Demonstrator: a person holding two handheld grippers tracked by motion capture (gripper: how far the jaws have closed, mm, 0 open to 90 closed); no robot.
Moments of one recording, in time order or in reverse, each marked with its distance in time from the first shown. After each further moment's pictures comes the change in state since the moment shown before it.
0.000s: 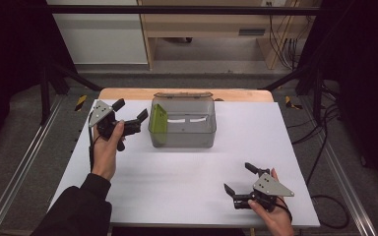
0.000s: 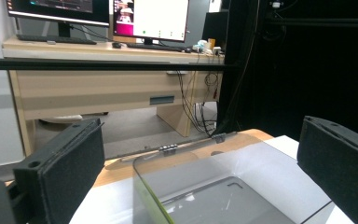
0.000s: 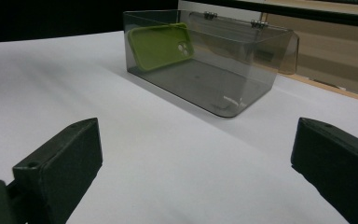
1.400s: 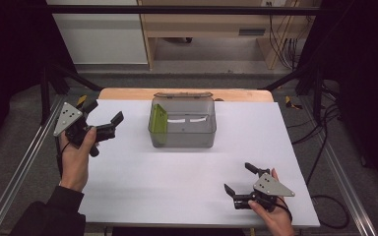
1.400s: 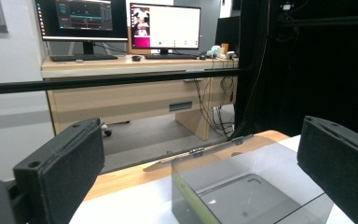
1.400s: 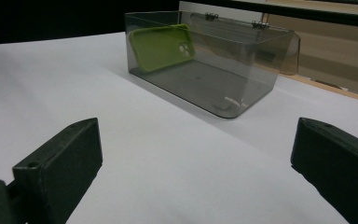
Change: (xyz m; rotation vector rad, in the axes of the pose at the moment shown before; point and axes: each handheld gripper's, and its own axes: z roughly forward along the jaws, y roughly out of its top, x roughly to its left) left arm 0.012 0.034 -0.067 -0.012 0.067 0.089; right arm 0.000 0.001 -0.001 -0.003 0.005 0.001
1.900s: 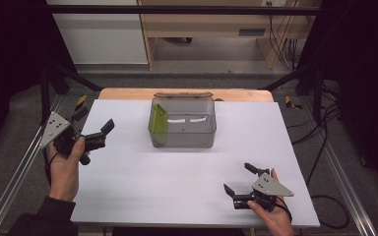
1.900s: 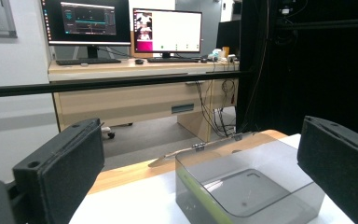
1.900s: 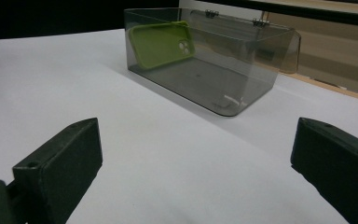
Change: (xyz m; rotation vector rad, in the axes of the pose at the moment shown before) left arm 0.002 -0.004 -0.033 -0.021 0.000 0.001; right arm 0.001 -0.001 0.001 0.011 -0.003 -0.006
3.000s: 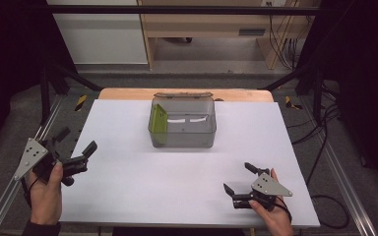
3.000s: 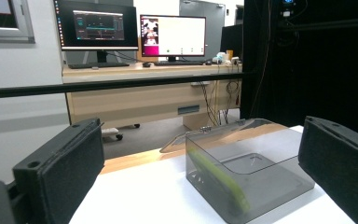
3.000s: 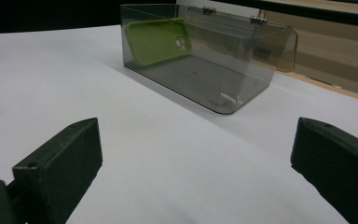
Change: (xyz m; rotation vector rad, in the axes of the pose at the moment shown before) left arm 0.007 -0.028 -0.060 -0.034 0.016 0.001; right arm 0.000 -0.001 0.002 0.010 -0.014 -0.013
